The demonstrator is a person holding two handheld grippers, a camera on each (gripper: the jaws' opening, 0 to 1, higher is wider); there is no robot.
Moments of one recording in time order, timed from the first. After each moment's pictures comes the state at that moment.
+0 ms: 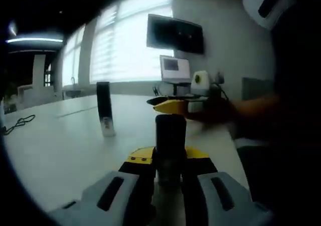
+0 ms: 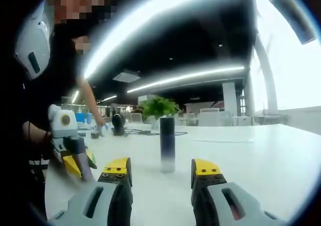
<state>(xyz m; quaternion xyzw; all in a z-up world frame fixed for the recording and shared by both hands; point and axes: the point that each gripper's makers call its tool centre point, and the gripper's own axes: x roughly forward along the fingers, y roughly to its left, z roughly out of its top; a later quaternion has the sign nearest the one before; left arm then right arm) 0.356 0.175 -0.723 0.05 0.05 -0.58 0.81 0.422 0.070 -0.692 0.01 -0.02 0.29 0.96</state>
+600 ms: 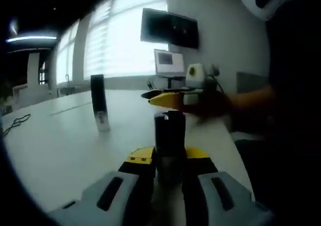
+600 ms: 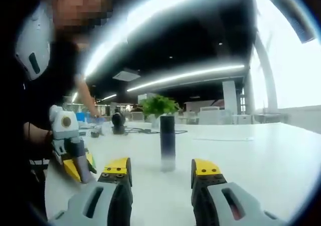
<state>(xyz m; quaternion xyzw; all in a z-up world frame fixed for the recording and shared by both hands) 0.349 0.174 -0.733 0.06 0.07 -0.60 0.79 0.422 0.072 -0.693 0.01 -0.01 0.29 0.96</state>
